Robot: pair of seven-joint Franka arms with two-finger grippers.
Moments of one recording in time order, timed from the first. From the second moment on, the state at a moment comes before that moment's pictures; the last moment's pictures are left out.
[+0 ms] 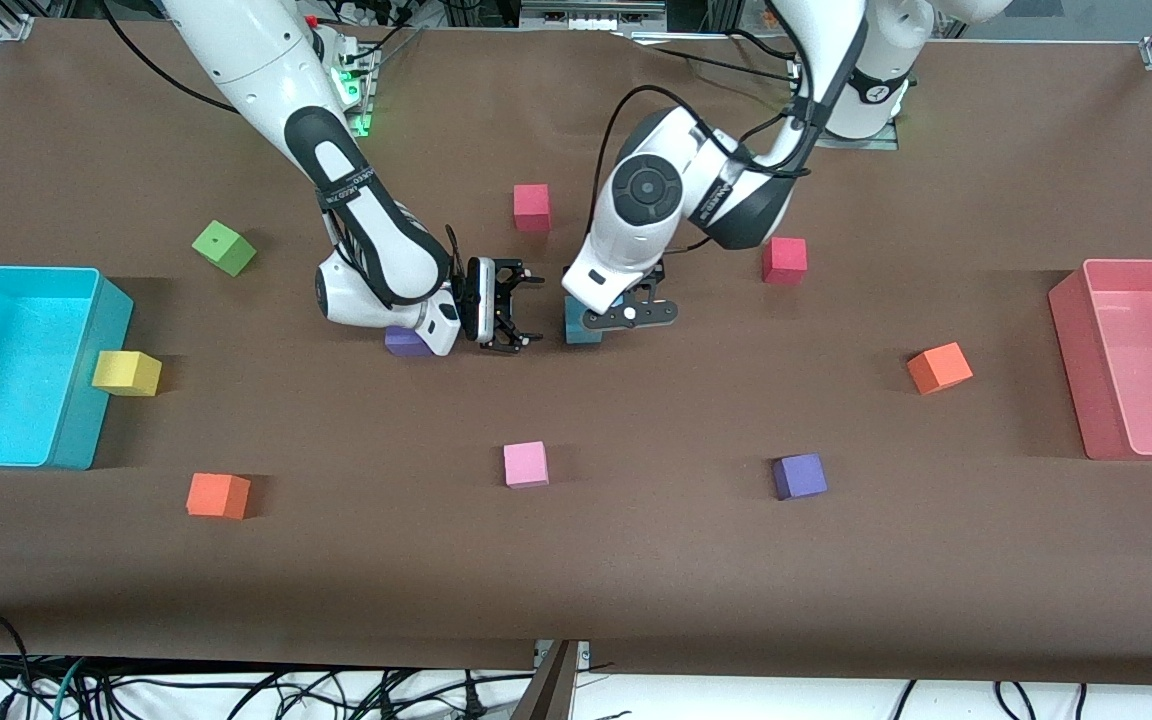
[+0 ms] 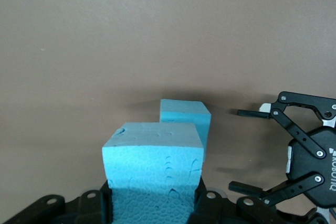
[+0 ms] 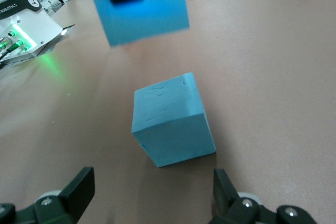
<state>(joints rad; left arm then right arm) -0.85 0.54 0.12 -1.62 -0.27 2.10 -0.78 0.39 0.63 0.17 -1.98 1.43 2.32 -2.08</state>
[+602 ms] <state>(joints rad) -0.88 0.64 0.12 -1.54 -0.27 2.12 -0.85 0.39 0.63 0.17 -1.98 1.43 2.32 -2.08</state>
